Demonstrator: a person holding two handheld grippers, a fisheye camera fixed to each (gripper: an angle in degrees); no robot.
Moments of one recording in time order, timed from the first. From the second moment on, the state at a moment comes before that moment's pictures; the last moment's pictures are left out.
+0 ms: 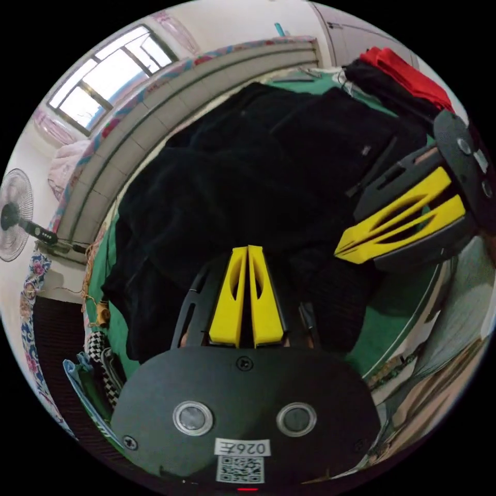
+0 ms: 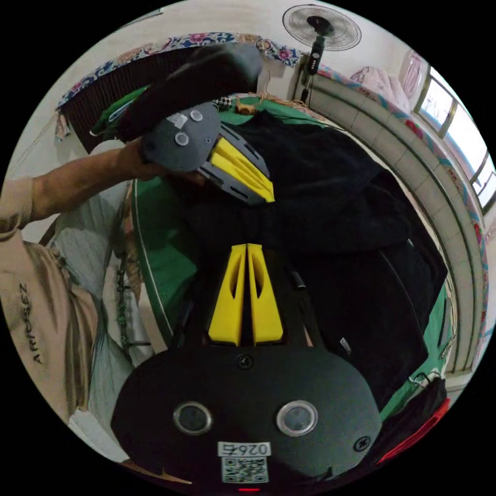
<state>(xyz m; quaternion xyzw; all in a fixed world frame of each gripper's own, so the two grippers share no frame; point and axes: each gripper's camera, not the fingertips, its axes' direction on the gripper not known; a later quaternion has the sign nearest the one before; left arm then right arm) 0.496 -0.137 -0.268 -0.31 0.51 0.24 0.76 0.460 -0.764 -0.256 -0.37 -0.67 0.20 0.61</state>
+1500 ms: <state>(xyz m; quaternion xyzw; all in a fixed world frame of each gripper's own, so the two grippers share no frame) 0.825 -0.310 -0.265 -0.38 0.77 0.04 0.52 0.671 -0.345 -0.348 -0.49 -0.45 0.66 0.36</state>
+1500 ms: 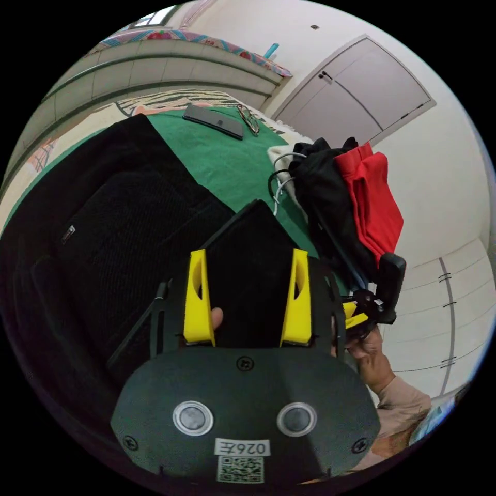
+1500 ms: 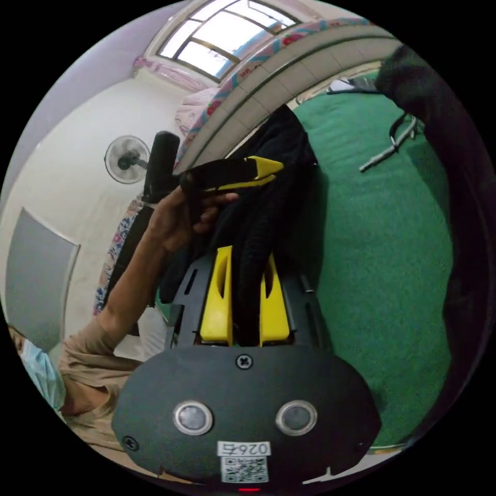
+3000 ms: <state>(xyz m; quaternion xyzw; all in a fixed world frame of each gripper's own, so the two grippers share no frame) 0.171 -0.079 0.163 -0.42 0.68 -0.31 0.51 0.372 -0.991 -0.189 -0.25 -0.79 0.40 0.39</state>
